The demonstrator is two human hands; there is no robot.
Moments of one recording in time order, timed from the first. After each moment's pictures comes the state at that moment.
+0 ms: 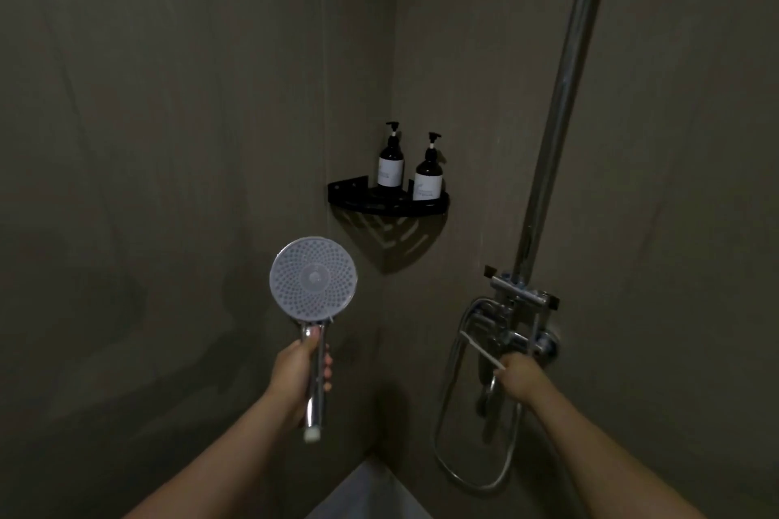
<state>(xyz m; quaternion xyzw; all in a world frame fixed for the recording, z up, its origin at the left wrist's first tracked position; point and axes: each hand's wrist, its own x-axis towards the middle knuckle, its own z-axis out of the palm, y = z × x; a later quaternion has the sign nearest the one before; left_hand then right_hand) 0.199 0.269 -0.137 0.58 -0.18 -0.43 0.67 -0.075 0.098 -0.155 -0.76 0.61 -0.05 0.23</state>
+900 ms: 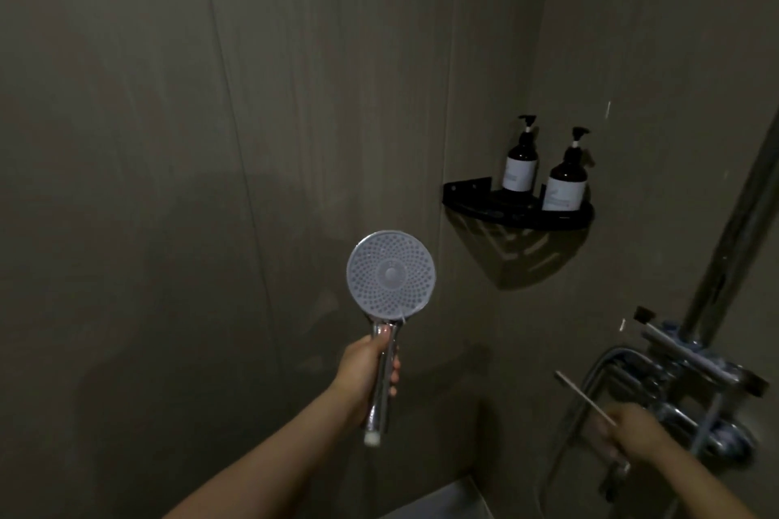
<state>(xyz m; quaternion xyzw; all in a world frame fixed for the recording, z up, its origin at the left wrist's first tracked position) 0.201 0.266 -0.120 0.61 -0.15 -0.36 0.68 -0.044 0.000 -0.206 -0.81 0.50 0.01 0.32</state>
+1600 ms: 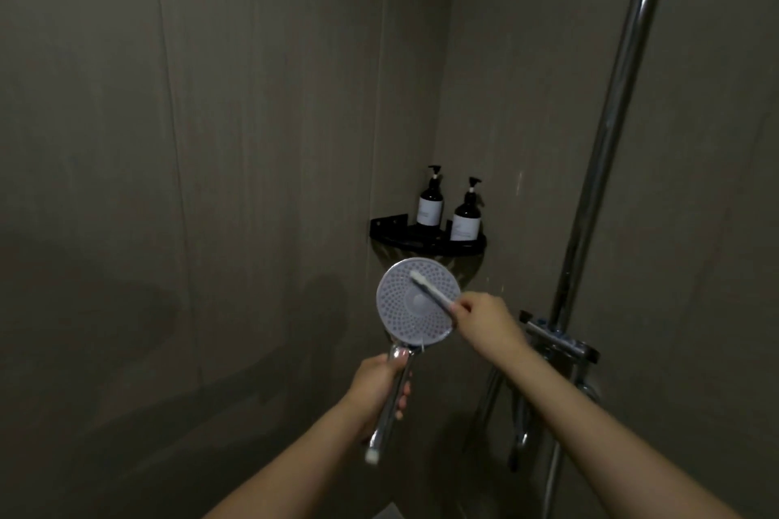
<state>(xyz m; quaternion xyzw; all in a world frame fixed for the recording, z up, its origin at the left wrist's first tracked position) 0.149 0.262 -0.093 0.60 -0.29 -0.45 0.59 0.024 0.171 -0.004 -0.85 0.42 -0.26 0.20</state>
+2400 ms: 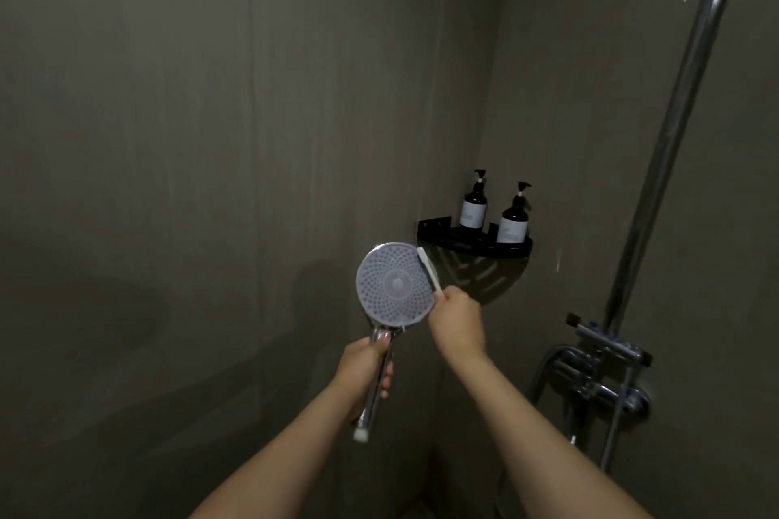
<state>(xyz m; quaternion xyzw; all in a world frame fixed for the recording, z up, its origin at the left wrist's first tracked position) 0.242 0.334 -0.087 0.61 -0.27 -0.39 0.64 0.143 0.269 -0.023 -0.77 0.45 -0.37 0.26</state>
